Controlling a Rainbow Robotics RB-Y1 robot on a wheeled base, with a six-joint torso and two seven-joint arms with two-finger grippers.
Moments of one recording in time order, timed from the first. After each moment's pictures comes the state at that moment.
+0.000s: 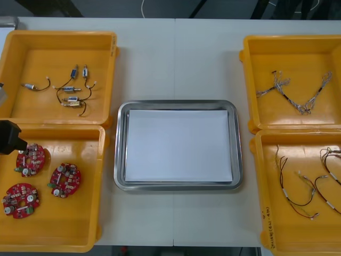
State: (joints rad) right arm -0.08 -0.79 -0.48 -2.25 -0.92 1.92 1.27; left arm -0.17 0.81 0.29 -2.13 0.90 1.91 -1.24
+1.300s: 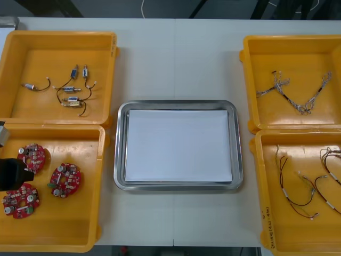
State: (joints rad) right arm 0.24 -0.85 -0.50 -2.11 -0.95 1.46 1.65; left arm 0.22 0.81 0.28 -2.22 0.90 1.54 -1.24
